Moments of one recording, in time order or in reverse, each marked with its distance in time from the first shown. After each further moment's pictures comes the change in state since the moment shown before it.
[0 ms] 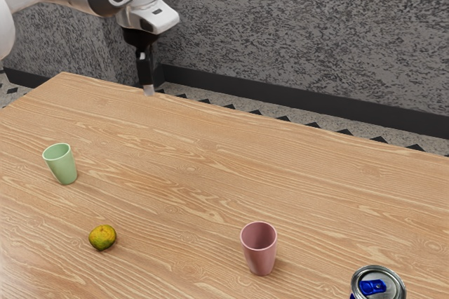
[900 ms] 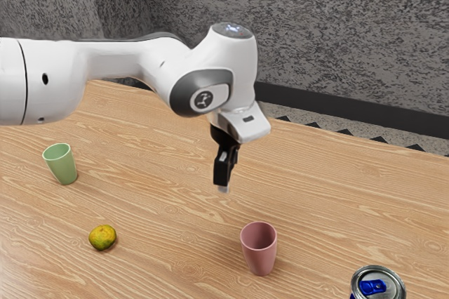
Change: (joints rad) arm -0.330 0.032 -0.067 -0.302 0.000 0.222 -0.065
